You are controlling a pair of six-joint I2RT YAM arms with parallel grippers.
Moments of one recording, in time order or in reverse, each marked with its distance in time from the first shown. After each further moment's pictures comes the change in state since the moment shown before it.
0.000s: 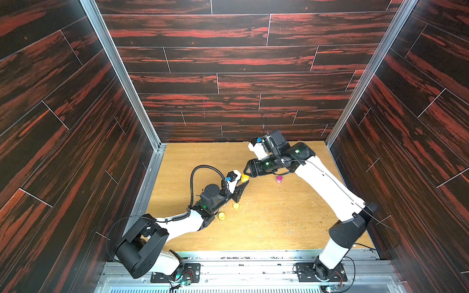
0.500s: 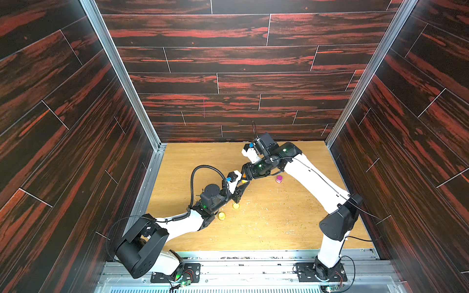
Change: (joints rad) left arm 0.000 0.000 0.002 -0.005 0.023 0.002; right arm 0.019 0.097 0.043 -0.037 -0.028 -0.024
